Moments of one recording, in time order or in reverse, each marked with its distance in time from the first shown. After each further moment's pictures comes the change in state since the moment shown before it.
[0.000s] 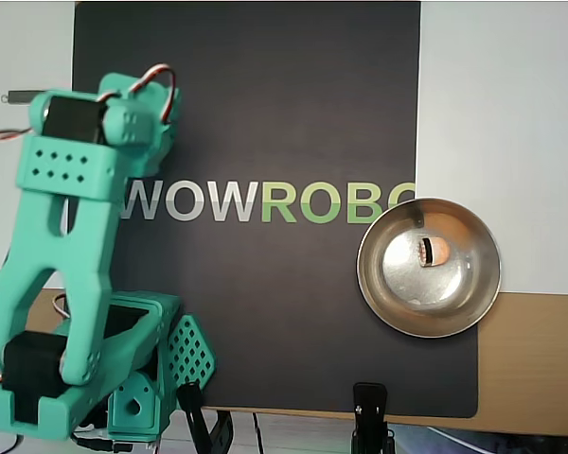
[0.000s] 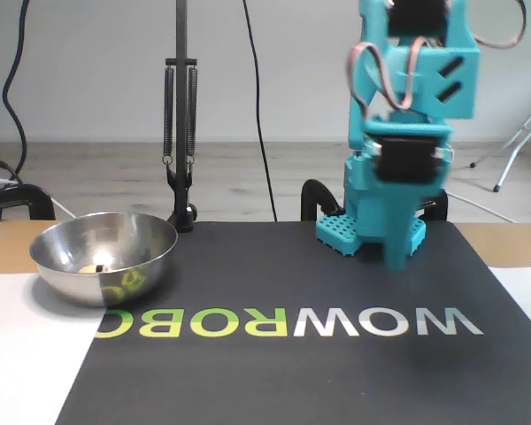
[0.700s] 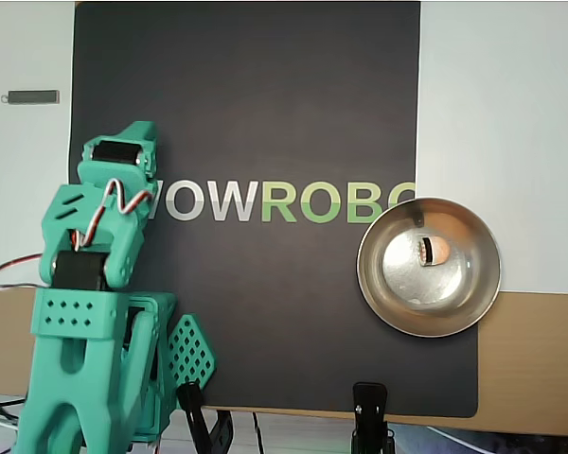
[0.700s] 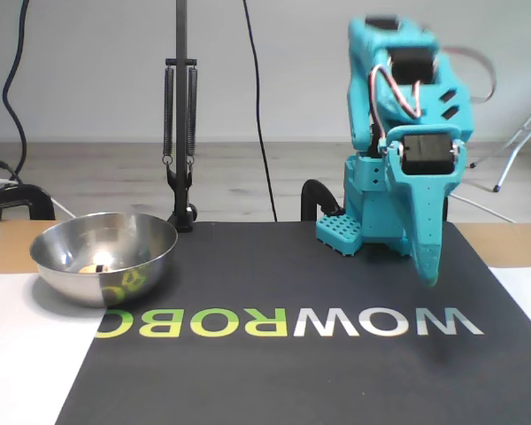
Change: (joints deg) arm -3.4 48.9 52.8 -40.5 0.0
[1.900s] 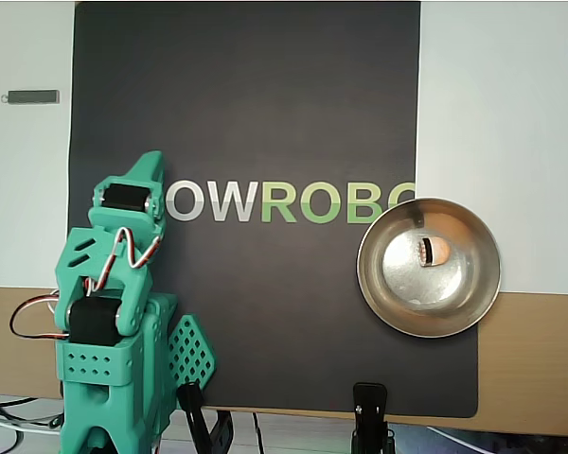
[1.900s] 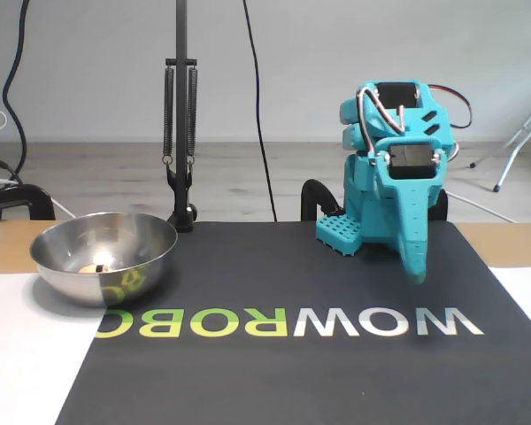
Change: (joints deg) arm 1.6 40.3 17.1 19.8 0.0
